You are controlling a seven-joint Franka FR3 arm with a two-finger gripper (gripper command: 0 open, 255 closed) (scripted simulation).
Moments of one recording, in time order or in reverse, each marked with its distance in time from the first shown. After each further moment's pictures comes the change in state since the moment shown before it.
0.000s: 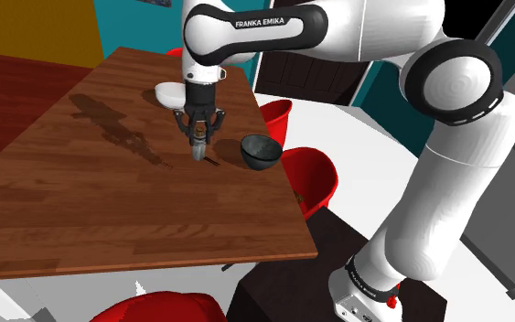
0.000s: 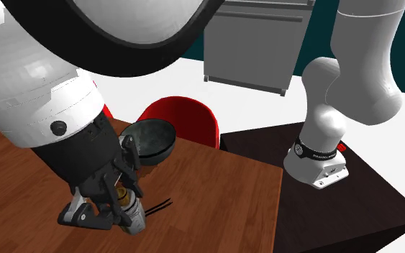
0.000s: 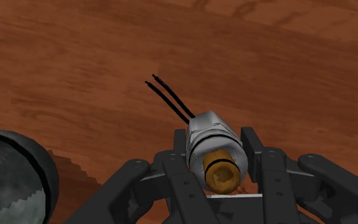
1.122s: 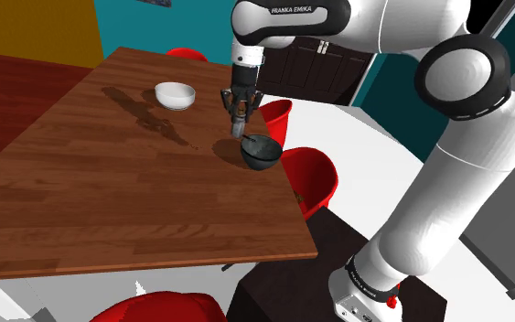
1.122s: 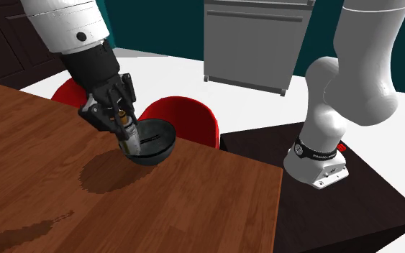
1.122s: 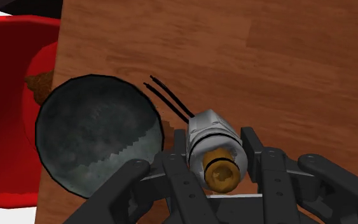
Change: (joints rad) arm -0.158 -0.081 -0.113 -0.015 -0.009 -0.086 -0.262
